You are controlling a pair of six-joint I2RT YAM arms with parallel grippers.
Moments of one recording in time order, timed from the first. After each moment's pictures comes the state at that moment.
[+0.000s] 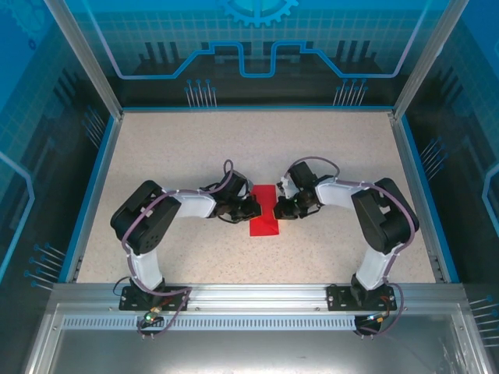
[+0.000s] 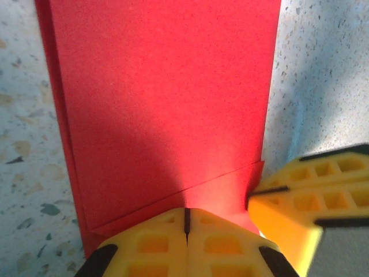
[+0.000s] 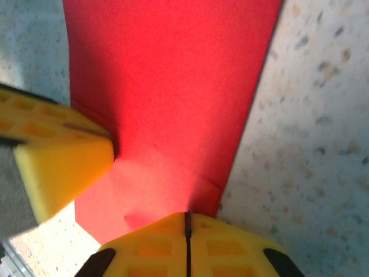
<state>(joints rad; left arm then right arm) -0.60 1.84 0.89 0.00 0.43 -0.88 0.47 1.76 0.91 -0.40 -0.53 0.36</state>
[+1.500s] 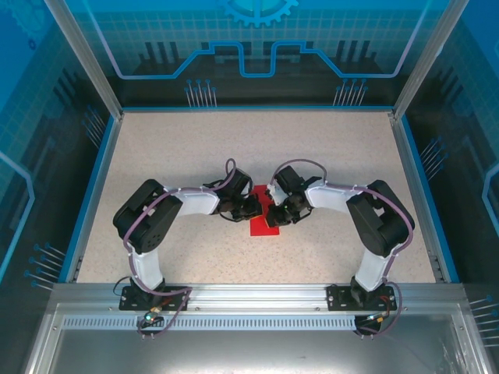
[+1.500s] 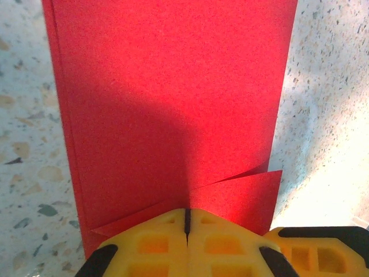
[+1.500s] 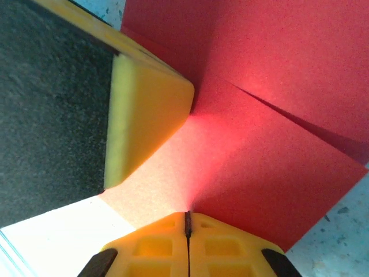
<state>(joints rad) -0.61 1.86 0.95 -0.10 0.39 -0.90 0.59 1.78 0.98 -0.50 -0.46 0.29</state>
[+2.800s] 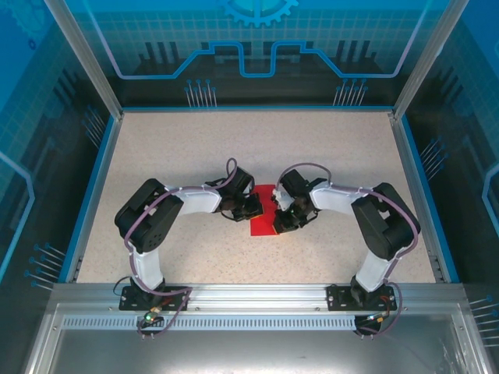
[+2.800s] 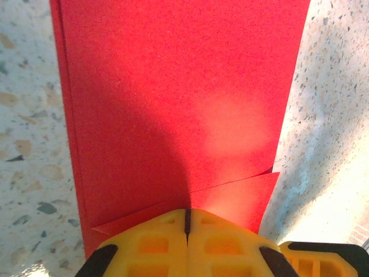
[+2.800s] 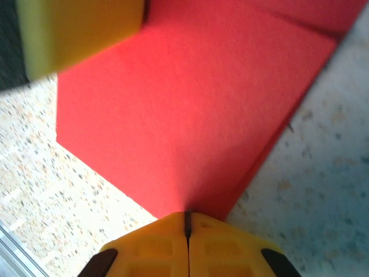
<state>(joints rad) -0.62 1.87 0.99 -0.15 0.37 -0.93 0.56 1.73 0.92 -0.61 -0.45 0.23</state>
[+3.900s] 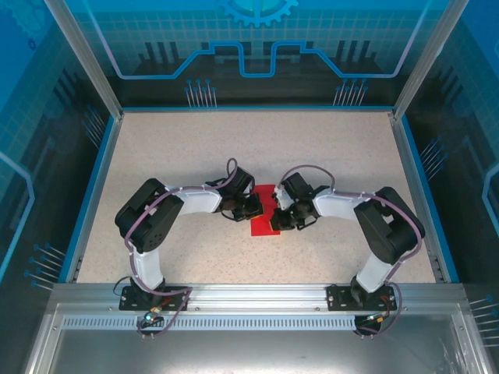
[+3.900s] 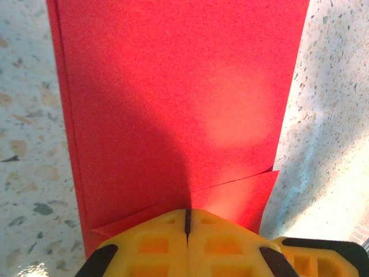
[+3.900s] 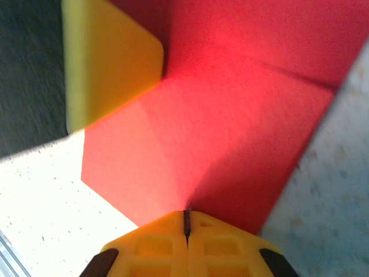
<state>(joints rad) -0.62 1.88 0.99 -0.16 0.37 -0.93 0.57 1.67 0.79 -0.36 -0.45 0.37</state>
